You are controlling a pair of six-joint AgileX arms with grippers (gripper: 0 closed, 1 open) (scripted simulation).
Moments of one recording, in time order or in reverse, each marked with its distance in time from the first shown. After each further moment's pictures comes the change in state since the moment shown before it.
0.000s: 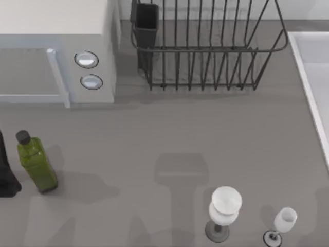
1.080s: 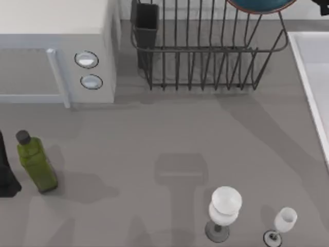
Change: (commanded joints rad) left arm 0.000 0.000 0.000 0.000 0.000 0.000; right arm 1.348 -0.172 -0.212 1.111 0.799 0.564
